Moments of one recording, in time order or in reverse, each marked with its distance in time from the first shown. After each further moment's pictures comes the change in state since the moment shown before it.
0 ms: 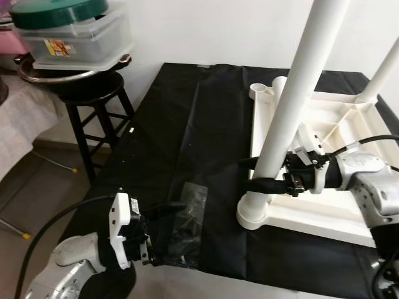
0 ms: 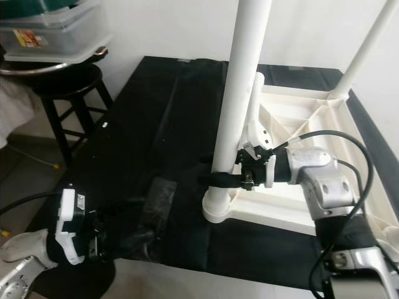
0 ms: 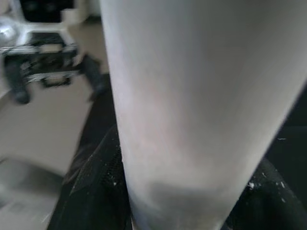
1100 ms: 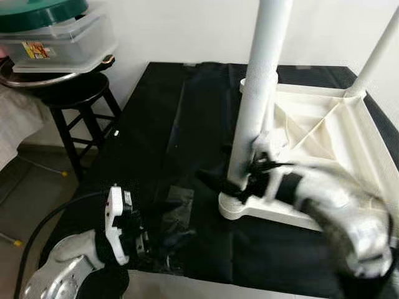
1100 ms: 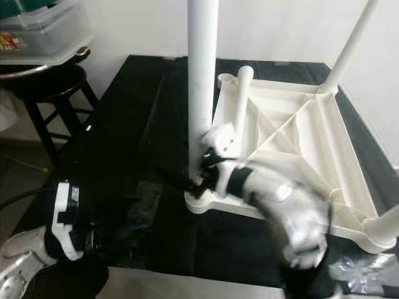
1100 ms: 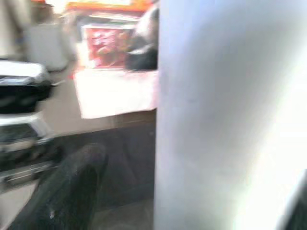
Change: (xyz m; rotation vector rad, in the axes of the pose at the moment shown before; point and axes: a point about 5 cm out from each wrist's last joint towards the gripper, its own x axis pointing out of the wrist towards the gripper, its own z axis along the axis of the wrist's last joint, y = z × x) left arm 0.001 0.011 0.001 -0.053 -0.017 0.001; right arm 0.036 0.030 0.041 -0.041 -0.094 -0.089
